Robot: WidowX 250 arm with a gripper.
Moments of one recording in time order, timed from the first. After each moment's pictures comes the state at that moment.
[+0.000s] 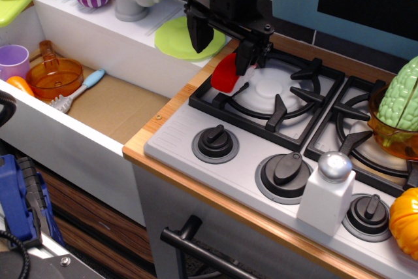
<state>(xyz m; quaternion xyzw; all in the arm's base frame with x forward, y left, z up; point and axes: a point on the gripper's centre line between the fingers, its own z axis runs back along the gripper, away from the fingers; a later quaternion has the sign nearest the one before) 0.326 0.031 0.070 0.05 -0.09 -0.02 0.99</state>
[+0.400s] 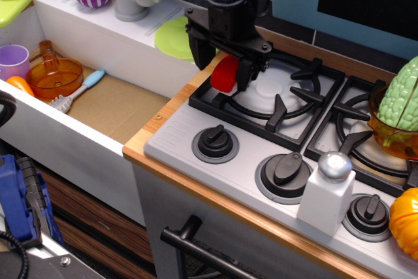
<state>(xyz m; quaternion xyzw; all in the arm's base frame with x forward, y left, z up) 0.327 0.030 0.047 0.03 -0.10 -0.01 0.99</state>
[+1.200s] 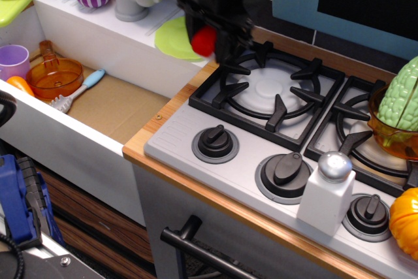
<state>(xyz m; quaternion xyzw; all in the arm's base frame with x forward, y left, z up) 0.346 0.073 0.071 0.07 -0.08 -0.07 0.99</state>
